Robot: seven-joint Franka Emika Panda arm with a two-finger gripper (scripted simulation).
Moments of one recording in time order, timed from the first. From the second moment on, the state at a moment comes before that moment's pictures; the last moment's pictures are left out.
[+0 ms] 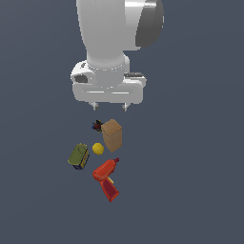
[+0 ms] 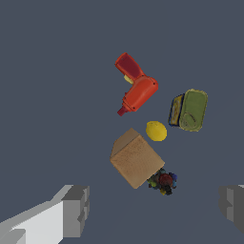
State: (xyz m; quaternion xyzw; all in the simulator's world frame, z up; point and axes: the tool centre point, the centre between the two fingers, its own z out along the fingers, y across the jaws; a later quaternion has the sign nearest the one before) arm 0.004 -0.040 0.308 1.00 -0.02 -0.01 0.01
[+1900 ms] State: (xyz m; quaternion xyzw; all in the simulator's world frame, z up) arm 0.068 -0.197 0.108 0.99 -0.12 0.00 0.00
